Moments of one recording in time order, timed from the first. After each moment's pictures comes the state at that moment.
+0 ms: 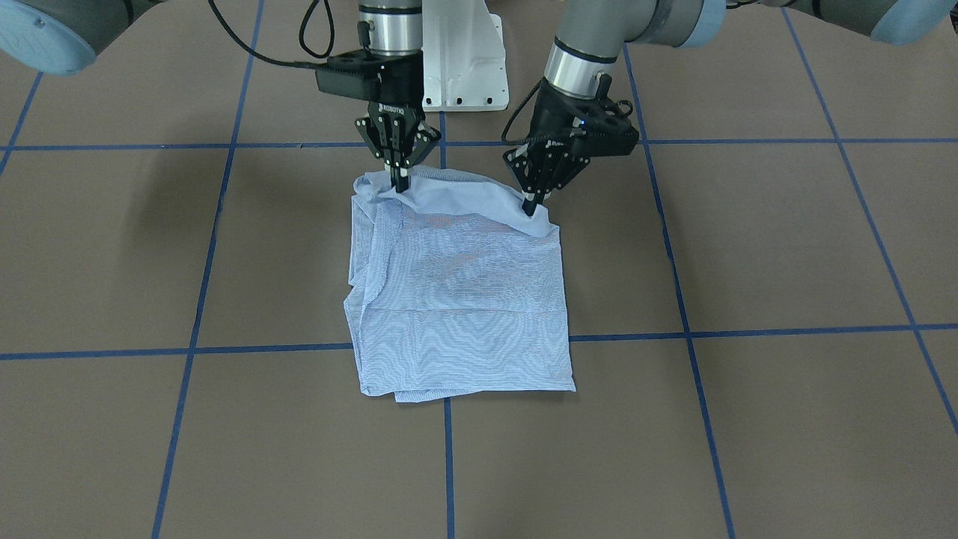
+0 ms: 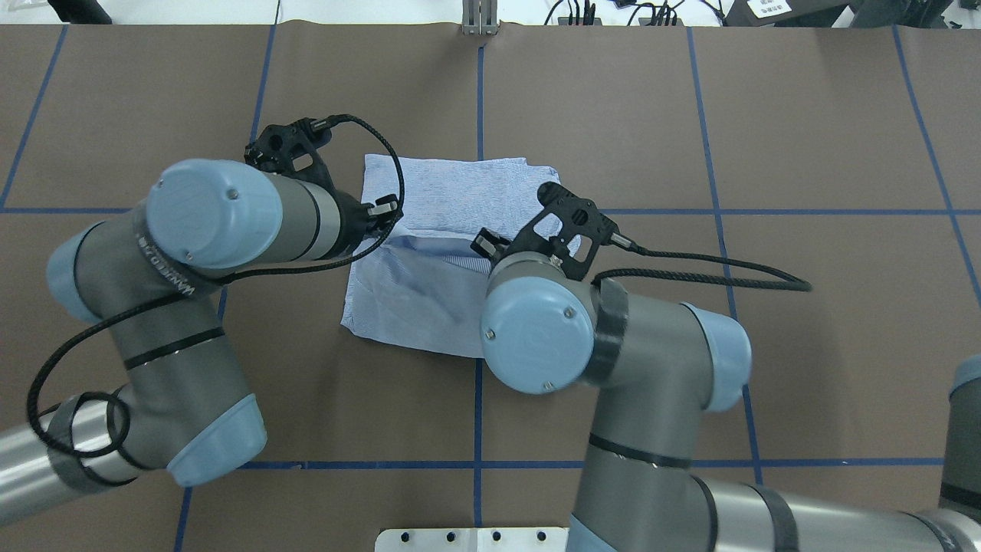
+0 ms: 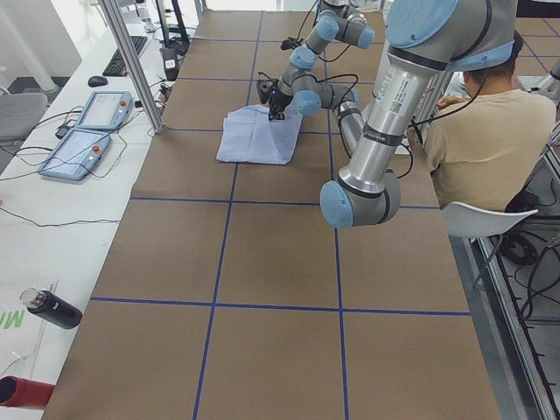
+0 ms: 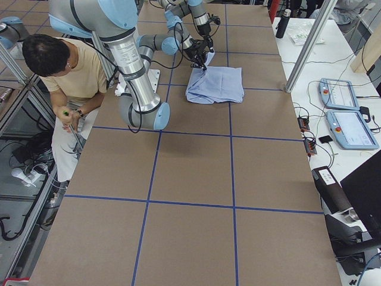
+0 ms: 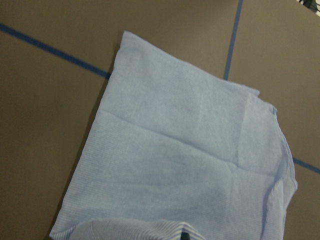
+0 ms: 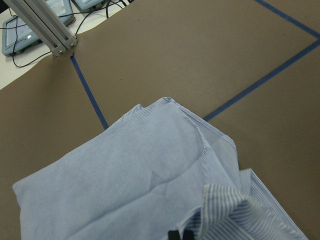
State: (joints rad) left arm -0.58 -2.12 -1.88 -1.74 -1.63 -1.56; right arm 0.36 -0.86 1.84 -1.71 1.22 1.91
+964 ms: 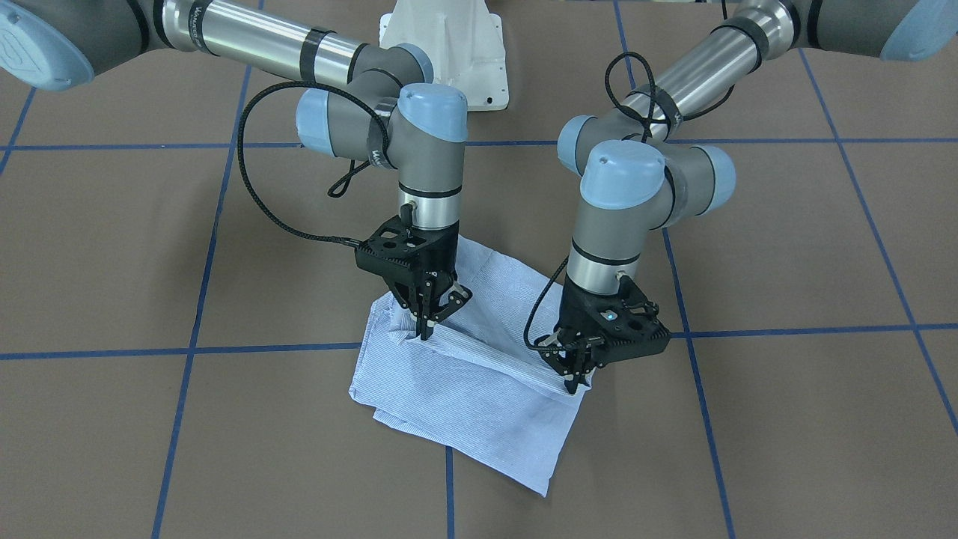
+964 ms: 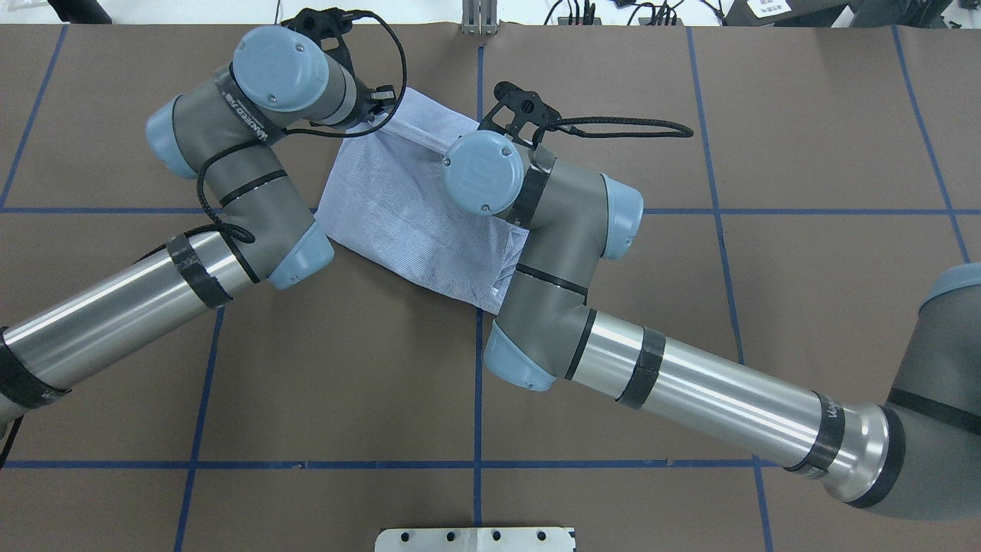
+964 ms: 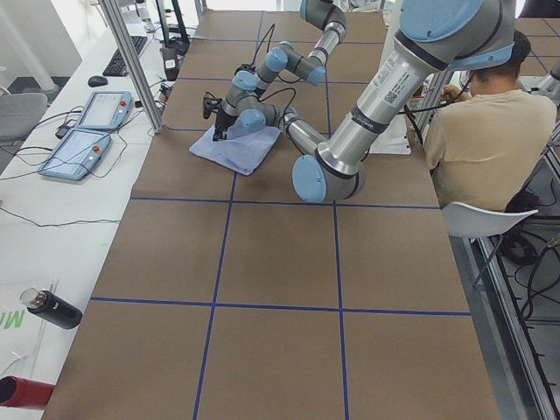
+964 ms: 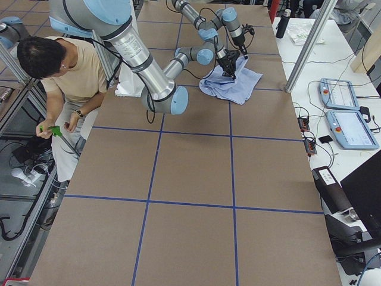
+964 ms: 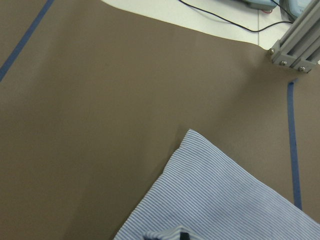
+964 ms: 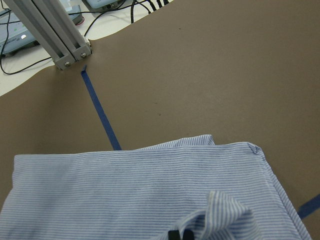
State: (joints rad) left arm -0.79 -2.36 -1.30 -2.03 -1.67 -1.27; right arm 0.55 -0.67 1.34 -1.40 1.38 1.73
